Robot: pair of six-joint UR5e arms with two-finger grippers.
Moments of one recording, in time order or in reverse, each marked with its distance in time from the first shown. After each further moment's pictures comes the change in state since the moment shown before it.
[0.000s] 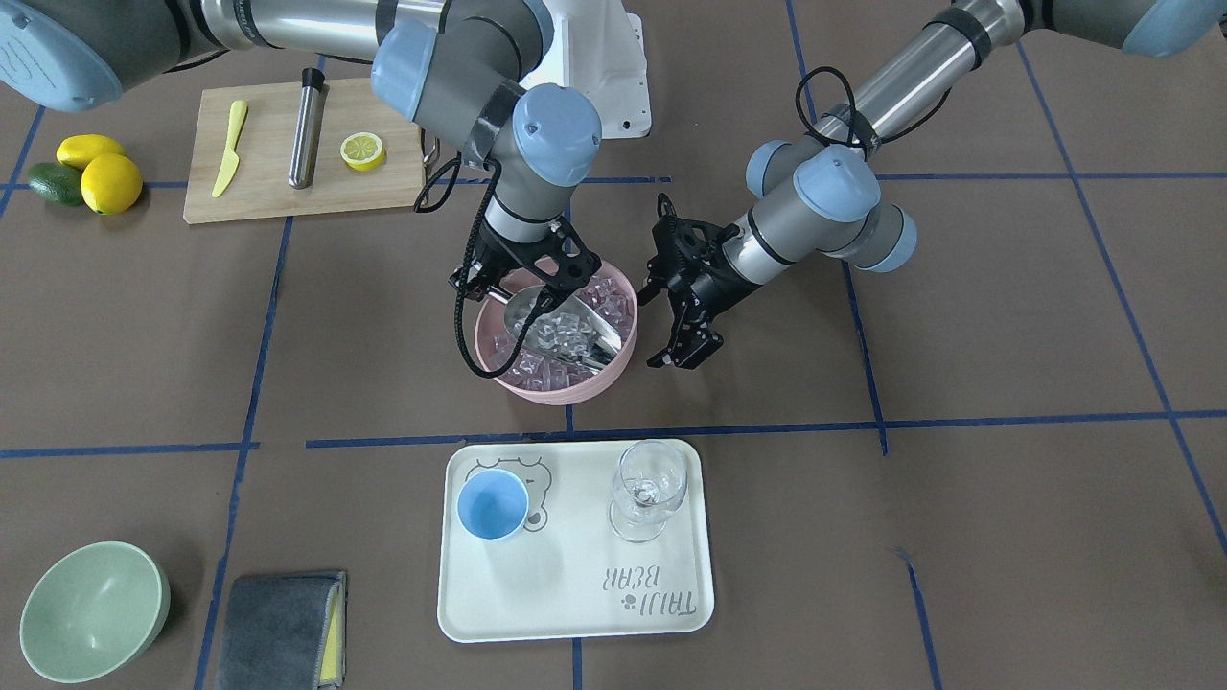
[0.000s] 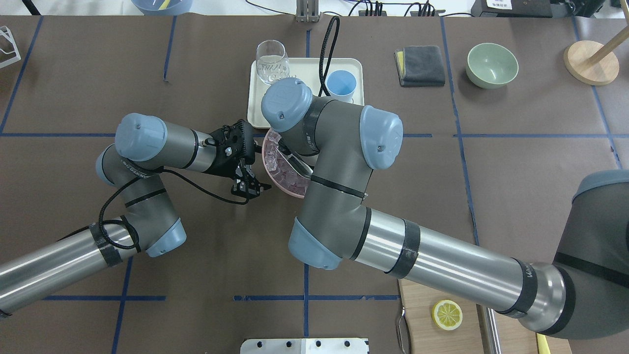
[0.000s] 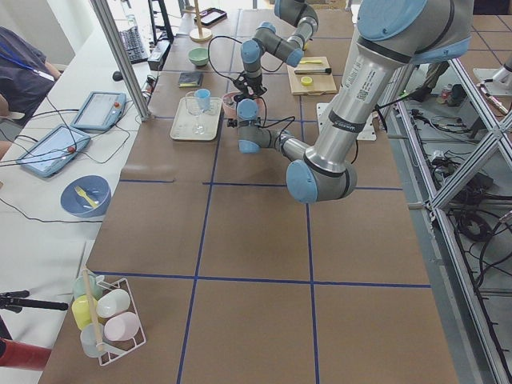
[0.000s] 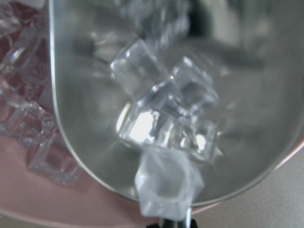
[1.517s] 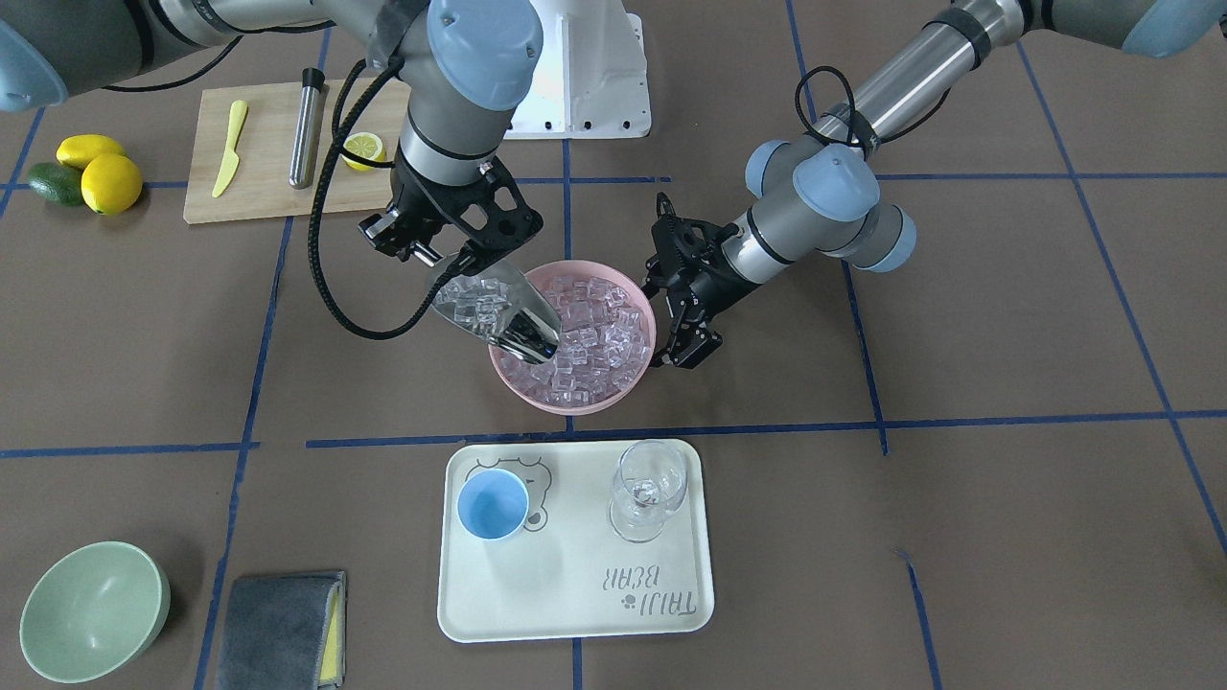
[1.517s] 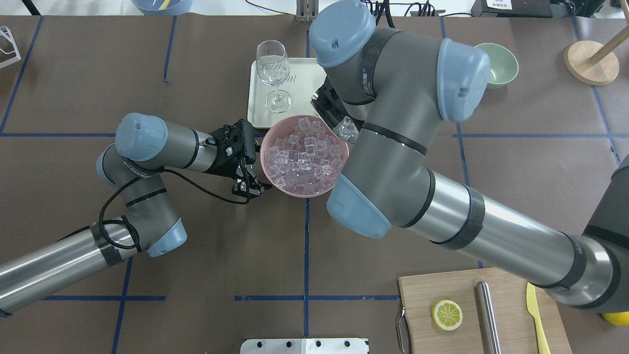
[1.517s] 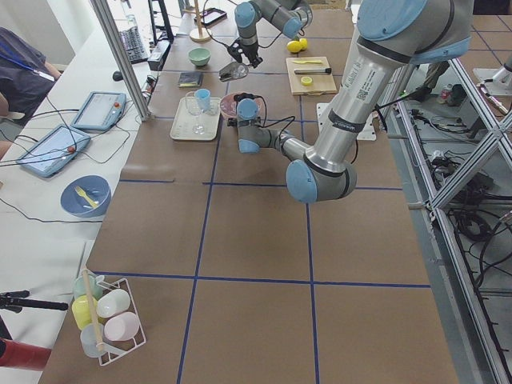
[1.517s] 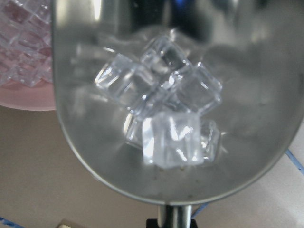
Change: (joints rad) left arm 0.000 -0.002 -0.001 -0.001 0.000 -0.003; right arm 0.150 0.060 0.169 -0.384 0.031 -0.108
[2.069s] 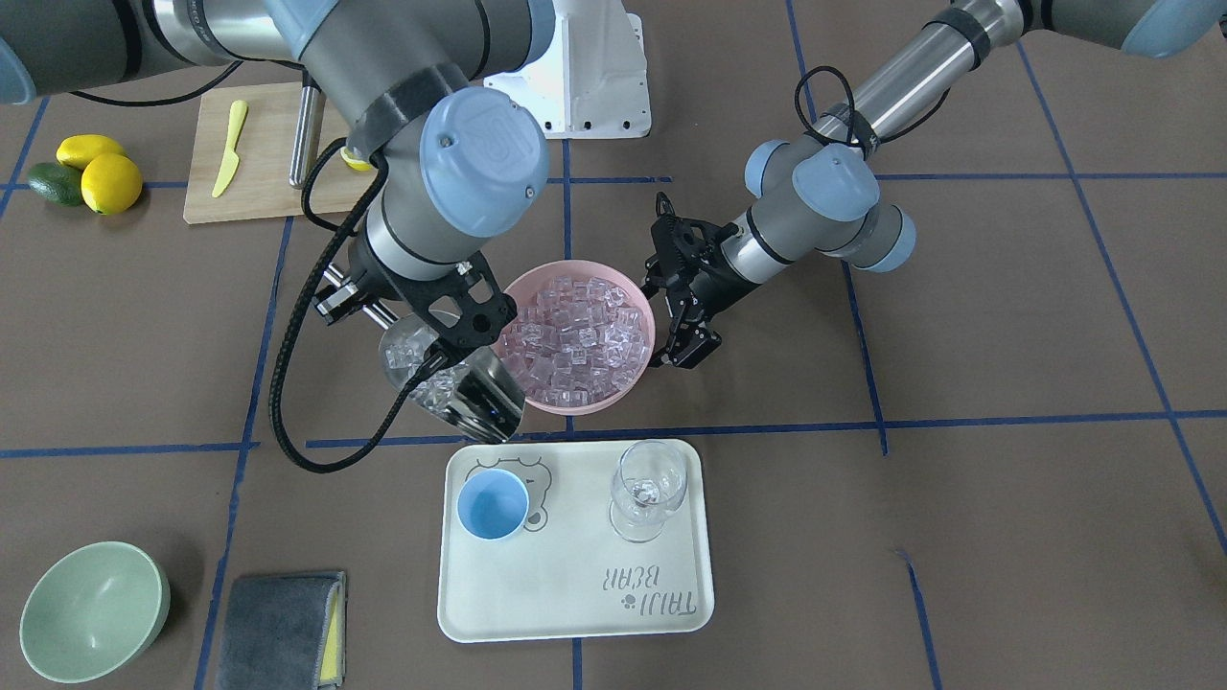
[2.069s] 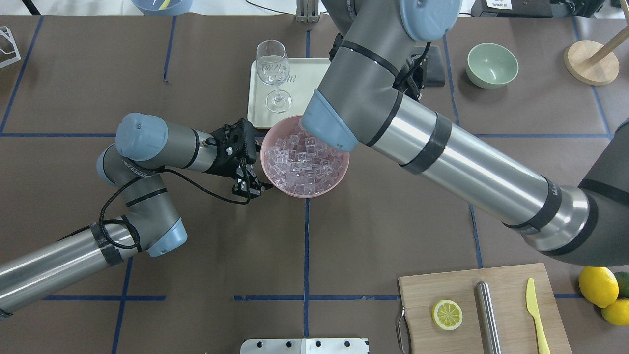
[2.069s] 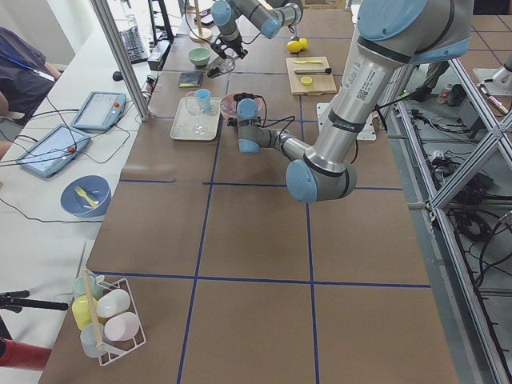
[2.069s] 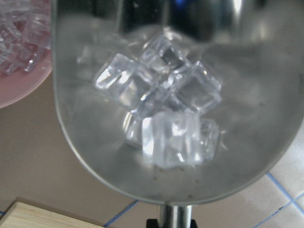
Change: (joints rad) left arm 0.000 -0.002 0.000 0.000 0.000 0.000; right arm 0.121 0.147 -0.305 -0.072 -0.012 -0.233
